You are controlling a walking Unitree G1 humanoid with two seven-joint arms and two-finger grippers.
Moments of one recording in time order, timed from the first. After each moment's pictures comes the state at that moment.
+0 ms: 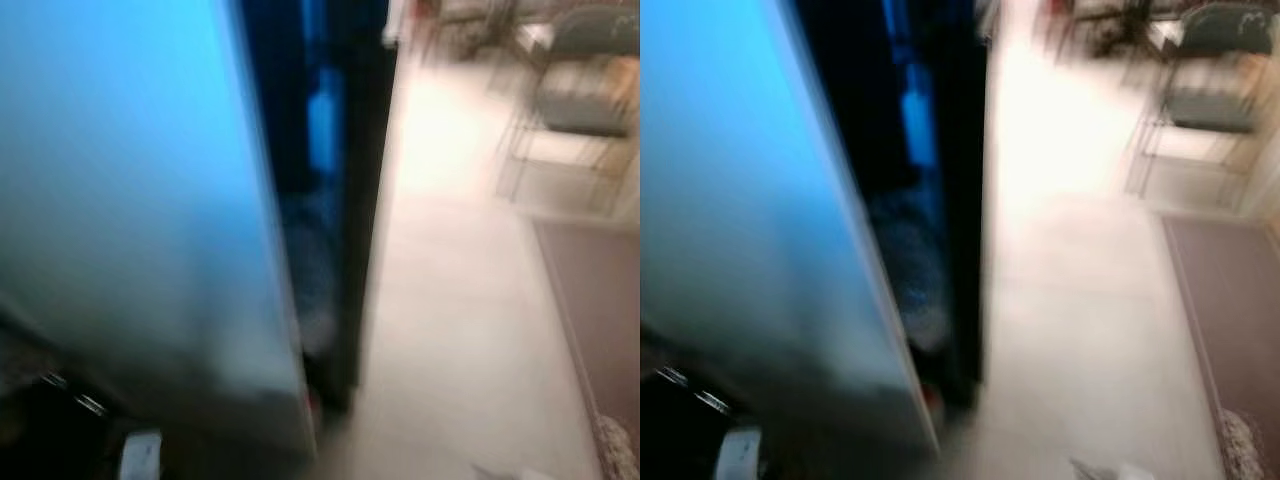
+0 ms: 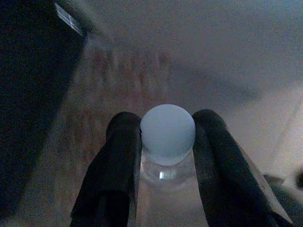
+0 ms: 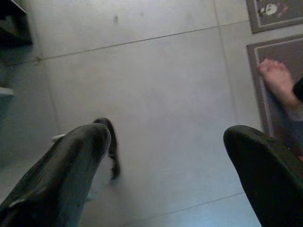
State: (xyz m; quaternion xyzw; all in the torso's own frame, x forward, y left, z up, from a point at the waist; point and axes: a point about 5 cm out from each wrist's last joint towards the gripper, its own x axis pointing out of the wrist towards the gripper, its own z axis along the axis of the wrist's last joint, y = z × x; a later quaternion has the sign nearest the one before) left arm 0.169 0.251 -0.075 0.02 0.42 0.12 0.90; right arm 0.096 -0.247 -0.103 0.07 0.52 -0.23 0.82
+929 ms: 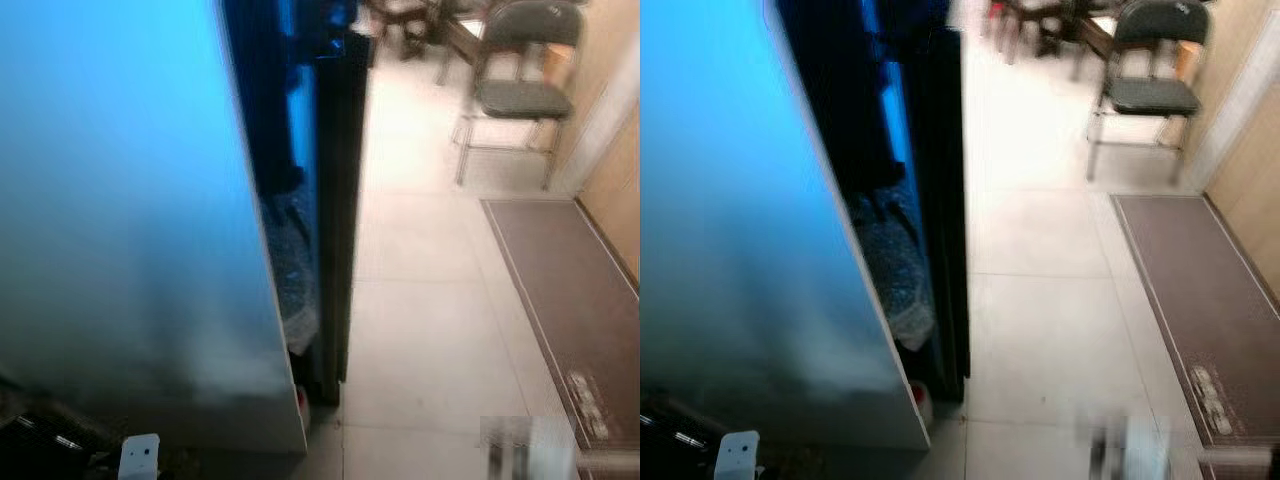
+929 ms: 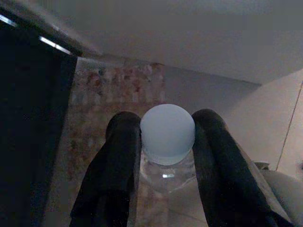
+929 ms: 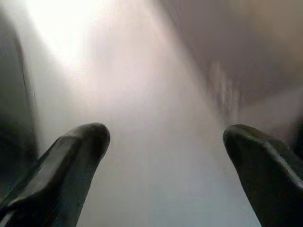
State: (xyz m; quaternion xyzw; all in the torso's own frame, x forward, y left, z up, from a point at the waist) left arm 0.167 0.250 -0.077 0.03 0.43 0.13 0.89; right arm 0.203 -0.272 -0.037 0.01 0.25 -0.23 0.94
